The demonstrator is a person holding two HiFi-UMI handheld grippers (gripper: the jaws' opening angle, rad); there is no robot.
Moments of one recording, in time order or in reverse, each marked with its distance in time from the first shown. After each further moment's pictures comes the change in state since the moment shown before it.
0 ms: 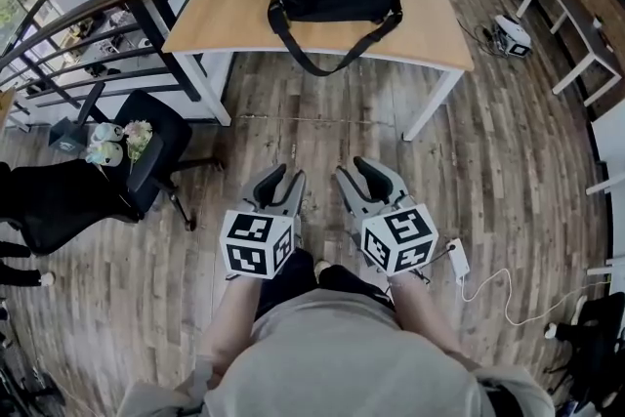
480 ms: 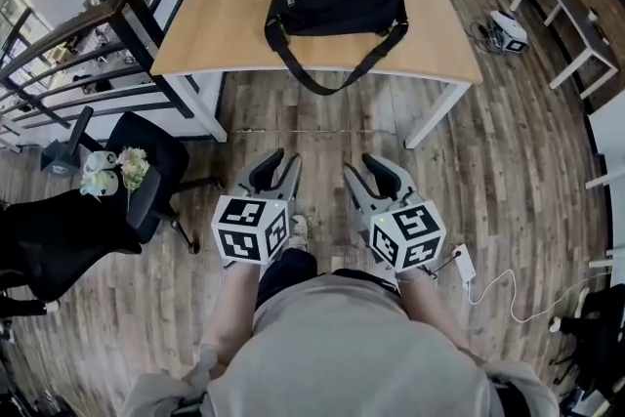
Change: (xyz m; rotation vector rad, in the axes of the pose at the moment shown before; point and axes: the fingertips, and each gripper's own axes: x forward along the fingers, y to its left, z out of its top) left arm 0.083 0.084 0.055 -0.016 -0.036 -0.052; right arm 0.087 -0.045 0.026 -0.009 0.019 -0.064
